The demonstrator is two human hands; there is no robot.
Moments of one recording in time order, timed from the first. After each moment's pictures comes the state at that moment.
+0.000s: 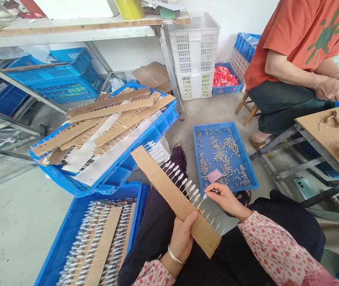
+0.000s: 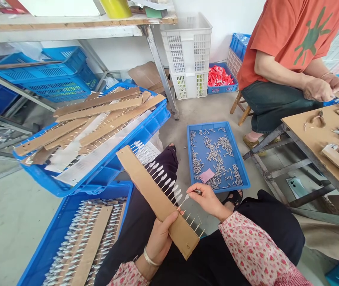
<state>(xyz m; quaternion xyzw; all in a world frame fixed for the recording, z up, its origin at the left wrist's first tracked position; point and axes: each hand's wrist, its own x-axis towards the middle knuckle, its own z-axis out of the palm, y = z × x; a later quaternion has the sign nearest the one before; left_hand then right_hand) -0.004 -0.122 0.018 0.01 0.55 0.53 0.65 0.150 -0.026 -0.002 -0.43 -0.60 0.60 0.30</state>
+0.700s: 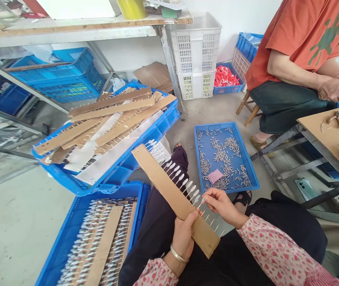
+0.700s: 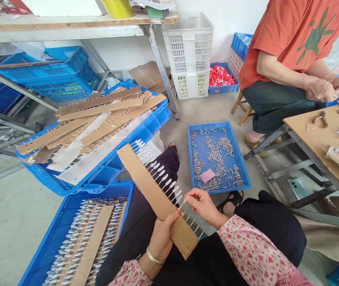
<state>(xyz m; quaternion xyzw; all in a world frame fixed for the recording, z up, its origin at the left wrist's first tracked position) 0.001 -0.119 0.018 -0.01 0.59 0.54 0.61 0.129 -0.050 -0.005 -0.41 -0.41 0.75 0.31</state>
